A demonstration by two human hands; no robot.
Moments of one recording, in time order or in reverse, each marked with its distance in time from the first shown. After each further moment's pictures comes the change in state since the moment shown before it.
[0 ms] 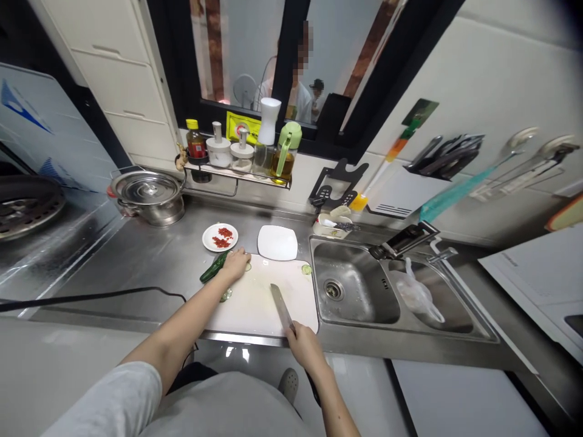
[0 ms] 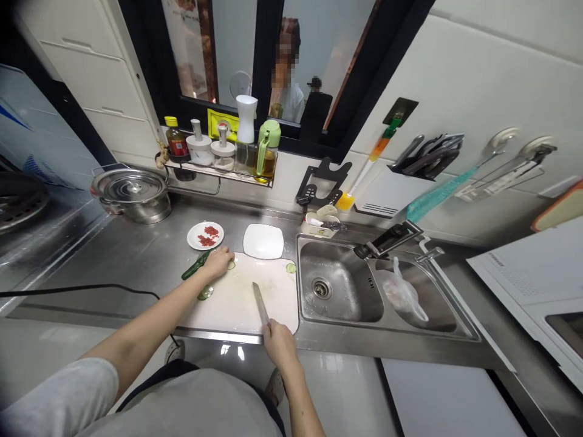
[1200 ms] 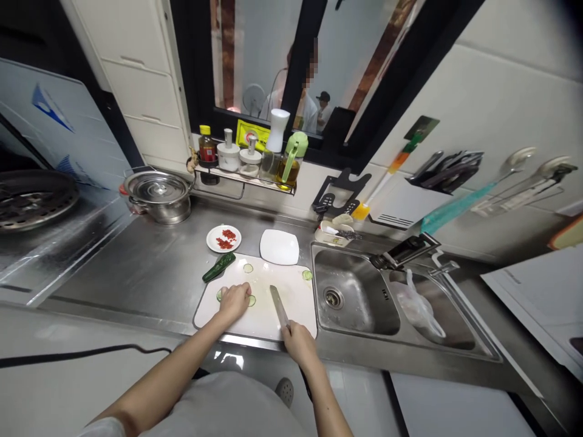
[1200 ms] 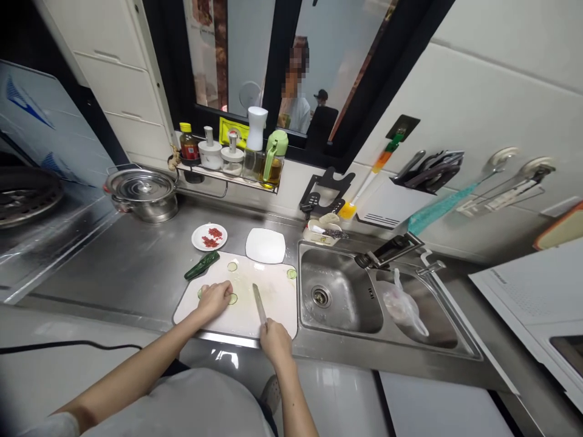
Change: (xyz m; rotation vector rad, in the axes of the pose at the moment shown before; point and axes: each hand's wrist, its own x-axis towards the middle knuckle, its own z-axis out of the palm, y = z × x) left_hand -0.098 0.037 0.034 -0.200 -0.020 -0.196; right_hand 0.011 -0.009 -0.004 -0.046 -0.018 0.042
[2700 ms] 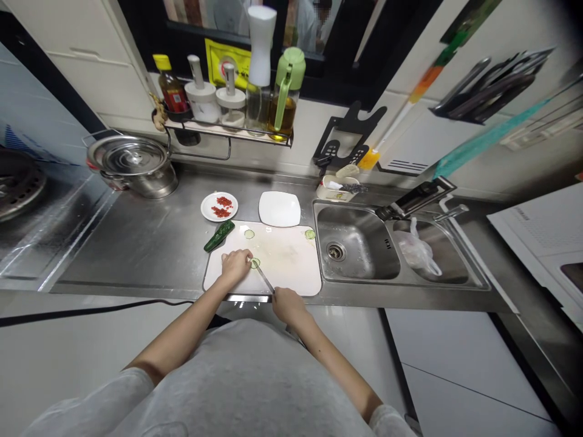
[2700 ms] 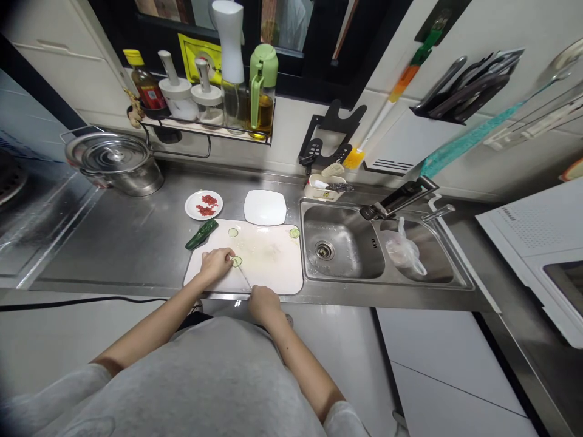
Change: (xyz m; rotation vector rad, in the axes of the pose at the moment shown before) left_hand 0.010 -0.019 -0.003 0.078 -0.070 -0.003; right_hand -0.012 -0.050 0.012 -0.070 -0.199 -0.126
